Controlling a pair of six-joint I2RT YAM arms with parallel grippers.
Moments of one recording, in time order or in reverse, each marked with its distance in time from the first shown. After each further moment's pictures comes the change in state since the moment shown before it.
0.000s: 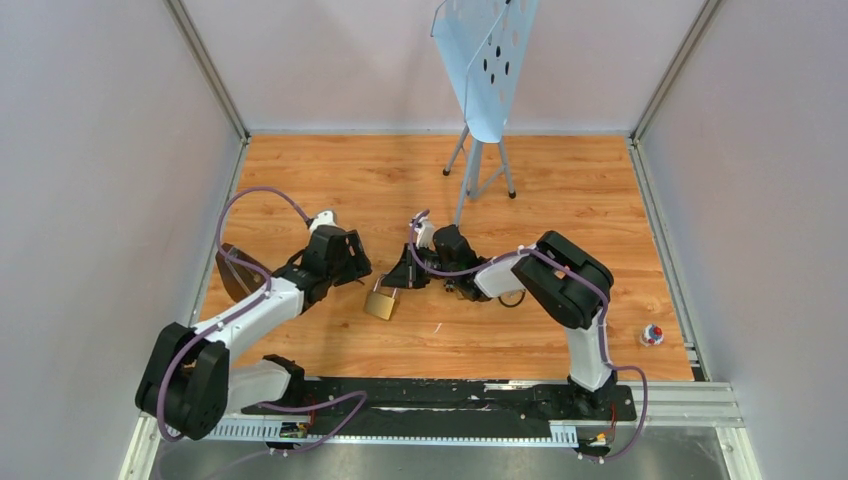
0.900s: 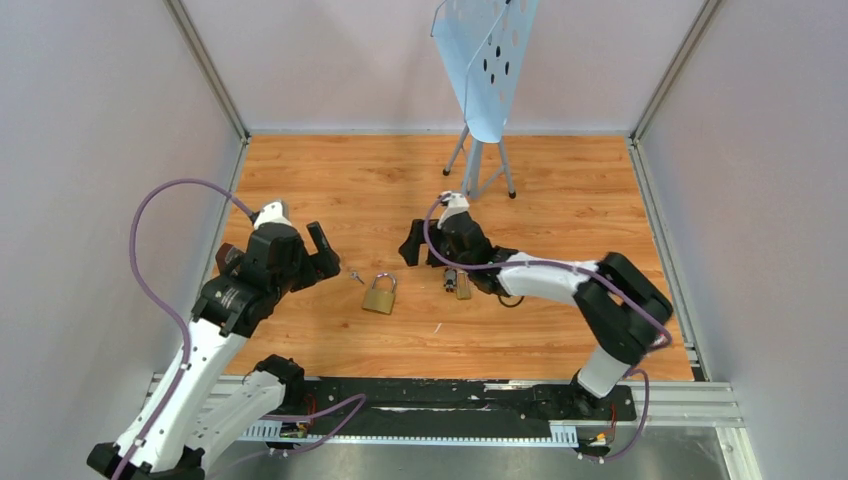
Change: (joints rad) left arm 0.003 -0.427 0.379 -0.746 -0.066 -0.014; right arm -0.006 -0.261 0.020 -0.388 0.525 -0.194
